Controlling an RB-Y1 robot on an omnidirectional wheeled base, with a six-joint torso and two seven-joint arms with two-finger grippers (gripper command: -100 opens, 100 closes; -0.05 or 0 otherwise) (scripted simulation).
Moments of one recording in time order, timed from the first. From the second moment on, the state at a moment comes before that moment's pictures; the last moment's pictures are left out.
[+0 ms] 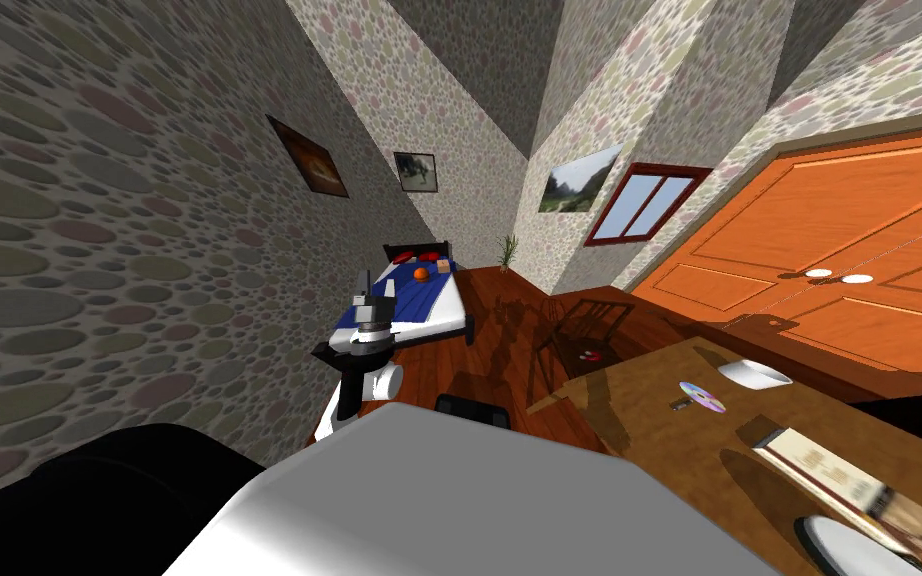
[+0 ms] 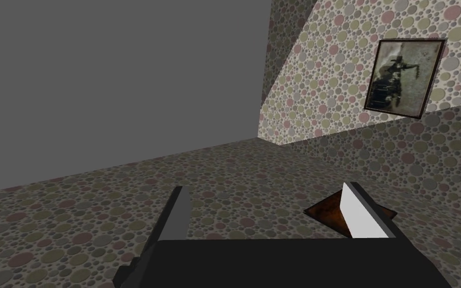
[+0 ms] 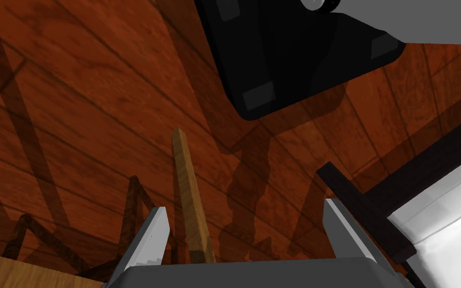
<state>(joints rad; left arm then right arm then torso) 0.49 -0.01 0.04 -2.35 0.05 -0.52 -0.03 0.62 -1.05 0.69 -1.36 0.65 -0.21 -0.36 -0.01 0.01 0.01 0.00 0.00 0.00</state>
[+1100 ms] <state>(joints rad) 0.49 -0.01 0.04 -2.35 0.05 -0.52 -0.03 0.62 -1.31 0.77 -1.11 0.73 -0.07 -0.39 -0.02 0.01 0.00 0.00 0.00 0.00</state>
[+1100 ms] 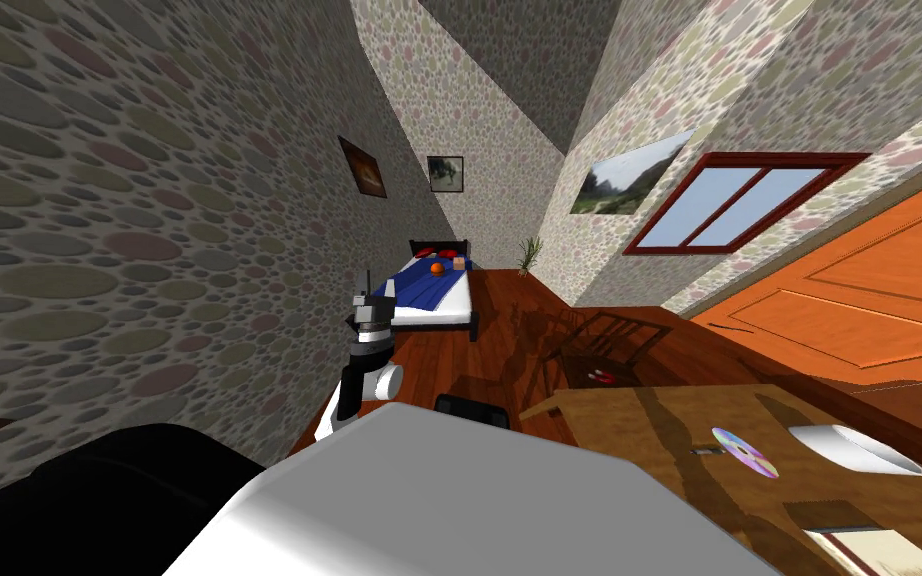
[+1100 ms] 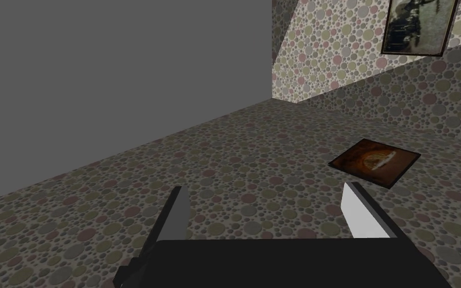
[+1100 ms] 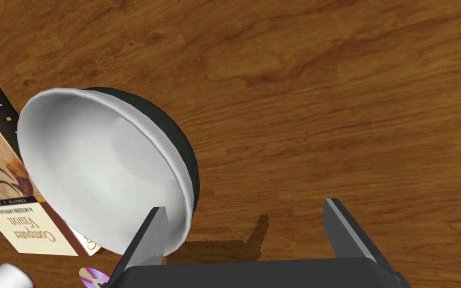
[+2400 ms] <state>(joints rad) 0.49 -0.01 0.04 -2.35 0.05 -0.52 -0.03 0.46 -1.22 0.67 -1.00 0.66 0.02 -0.14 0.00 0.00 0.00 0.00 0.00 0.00</state>
